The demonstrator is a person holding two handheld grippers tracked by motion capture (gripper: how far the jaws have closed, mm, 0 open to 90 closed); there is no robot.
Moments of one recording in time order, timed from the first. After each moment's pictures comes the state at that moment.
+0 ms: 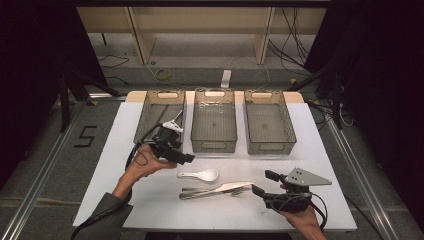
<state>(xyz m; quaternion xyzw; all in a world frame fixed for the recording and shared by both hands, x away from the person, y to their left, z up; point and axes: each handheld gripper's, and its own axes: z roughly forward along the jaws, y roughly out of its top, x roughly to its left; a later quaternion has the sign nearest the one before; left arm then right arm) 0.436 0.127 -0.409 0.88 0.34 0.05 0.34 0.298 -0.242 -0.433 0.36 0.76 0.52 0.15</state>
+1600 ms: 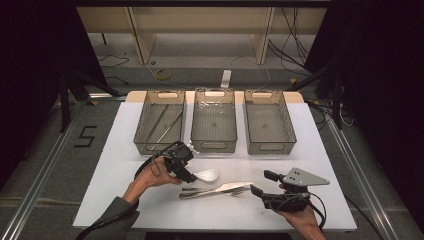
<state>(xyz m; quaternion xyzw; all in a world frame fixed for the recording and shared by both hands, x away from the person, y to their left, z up) 0.428 0.094 -0.462 0.94 0.29 0.03 0.20 0.299 -0.239 -0.433 0.35 0.77 0.51 0.15</state>
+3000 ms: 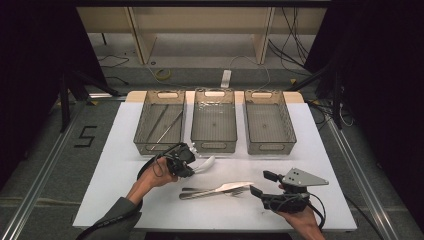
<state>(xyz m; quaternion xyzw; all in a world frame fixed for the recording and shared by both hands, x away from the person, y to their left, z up) 0.425 0.091 -0.461 0.95 0.25 0.05 0.20 0.298 -0.237 -0.432 0.35 0.77 0.51 0.15</state>
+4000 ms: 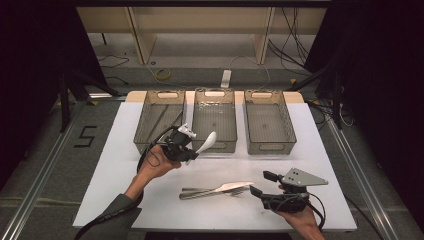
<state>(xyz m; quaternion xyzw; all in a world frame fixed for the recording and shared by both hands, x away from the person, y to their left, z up) 0.437 0.100 -0.410 0.89 0.31 0.07 0.31 0.298 -0.237 -0.434 0.35 0.77 0.51 0.15</state>
